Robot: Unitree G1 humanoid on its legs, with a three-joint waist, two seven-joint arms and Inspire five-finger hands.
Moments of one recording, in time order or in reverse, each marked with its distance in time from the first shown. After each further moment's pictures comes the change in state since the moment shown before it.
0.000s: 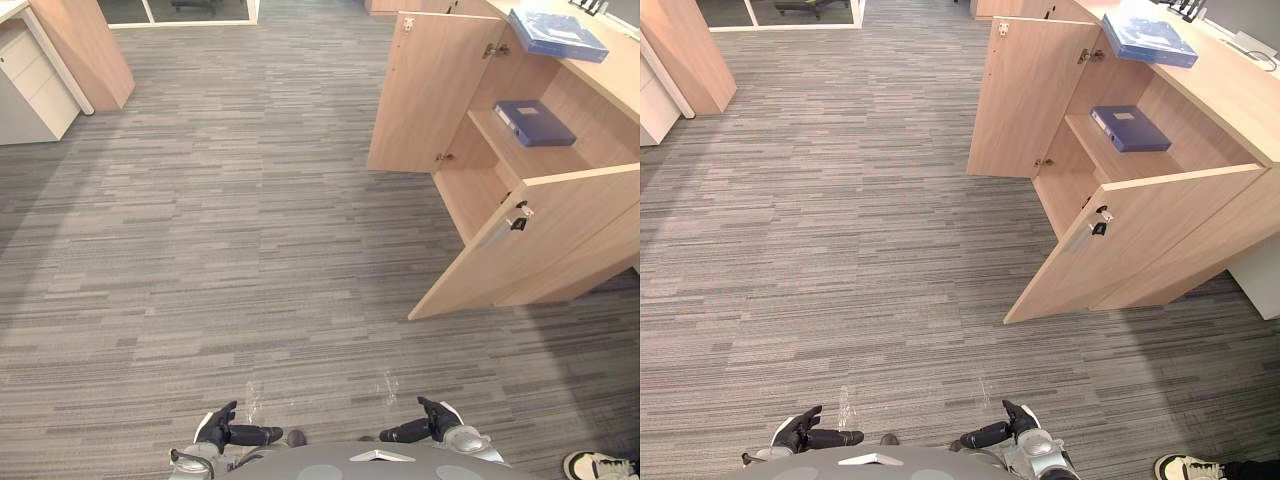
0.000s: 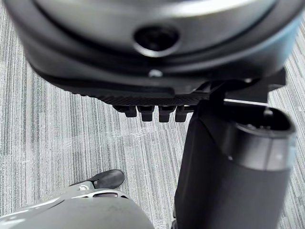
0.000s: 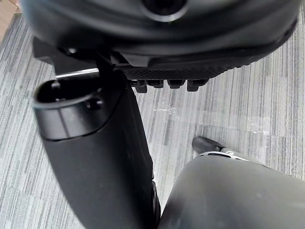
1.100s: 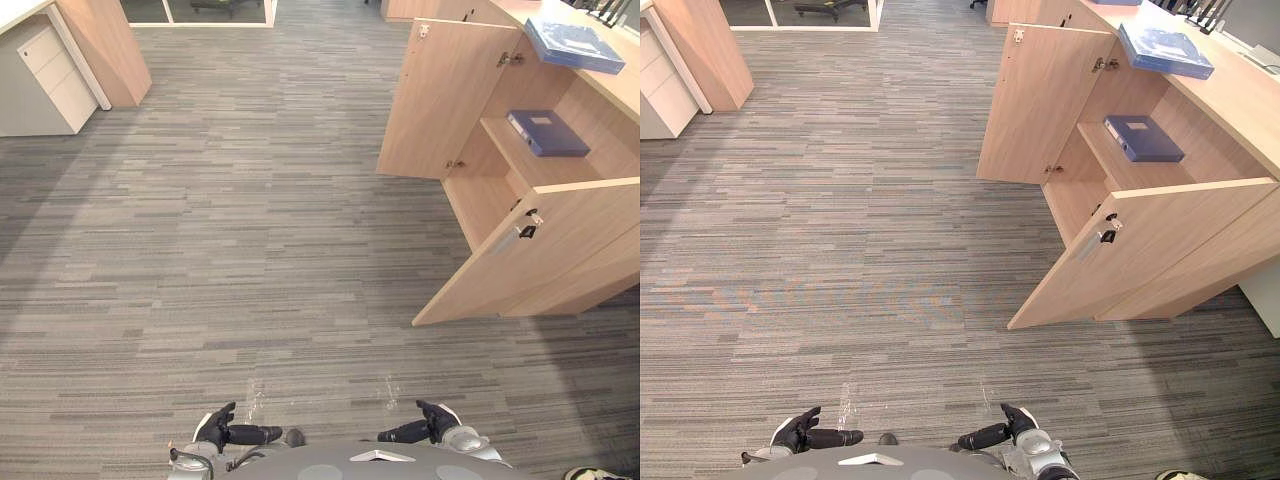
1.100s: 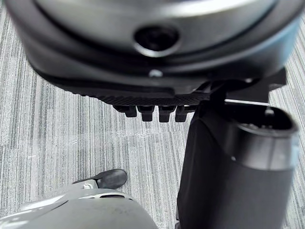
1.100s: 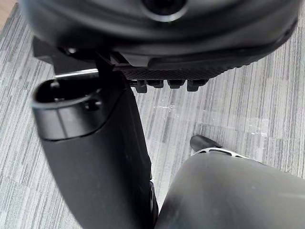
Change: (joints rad) left arm -0.022 0.003 0.001 0.037 -0.004 0.002 0.000; right arm -0.007 0.004 0.000 0.023 0.001 0.017 0.005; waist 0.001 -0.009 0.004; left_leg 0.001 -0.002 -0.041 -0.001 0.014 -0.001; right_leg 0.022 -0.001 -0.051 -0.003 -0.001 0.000
